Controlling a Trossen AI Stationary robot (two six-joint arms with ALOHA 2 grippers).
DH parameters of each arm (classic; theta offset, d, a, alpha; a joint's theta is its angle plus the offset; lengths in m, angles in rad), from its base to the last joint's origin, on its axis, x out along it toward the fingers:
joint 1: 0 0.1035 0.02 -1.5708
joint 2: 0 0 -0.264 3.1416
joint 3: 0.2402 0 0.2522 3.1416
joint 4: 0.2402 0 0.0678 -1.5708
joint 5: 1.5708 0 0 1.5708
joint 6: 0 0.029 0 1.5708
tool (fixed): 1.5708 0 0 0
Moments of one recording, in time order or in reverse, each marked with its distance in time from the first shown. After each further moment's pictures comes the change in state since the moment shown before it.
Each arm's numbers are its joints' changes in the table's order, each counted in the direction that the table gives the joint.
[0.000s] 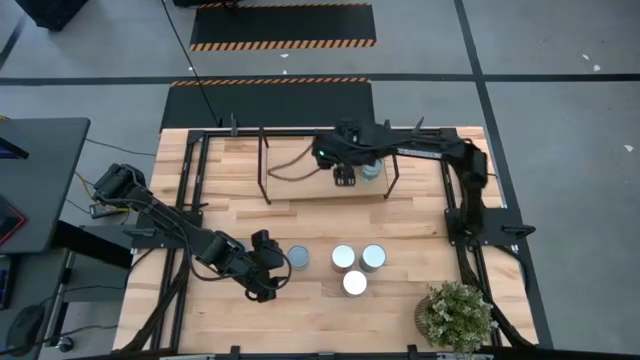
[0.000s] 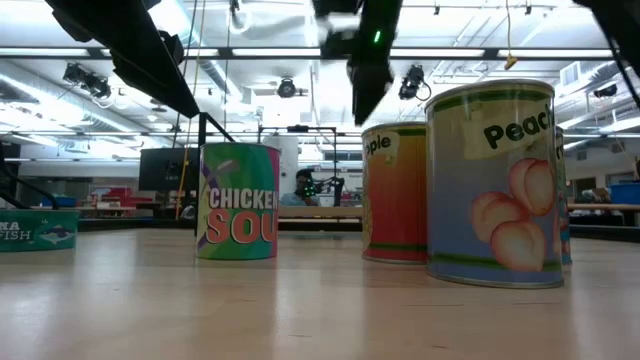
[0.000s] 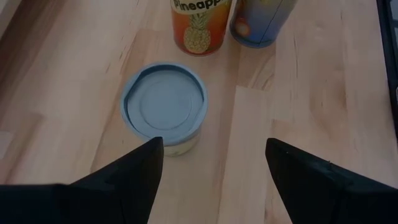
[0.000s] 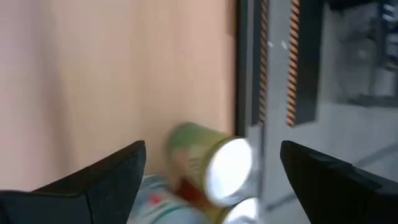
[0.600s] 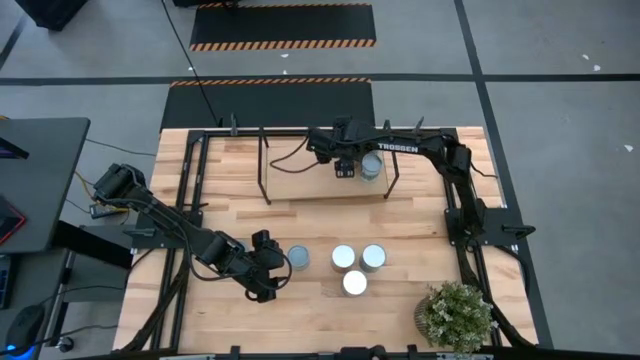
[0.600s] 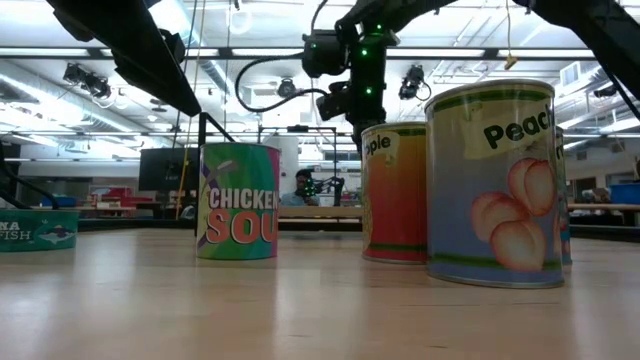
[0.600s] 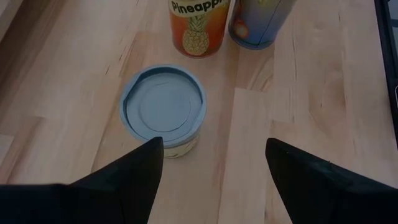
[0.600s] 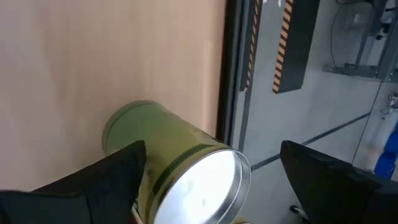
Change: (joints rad) left arm 0.004 0.000 0.000 -0.009 -0.003 0.017; right arm -0.125 0.140 -0.036 -0.059 0.095 -0.096
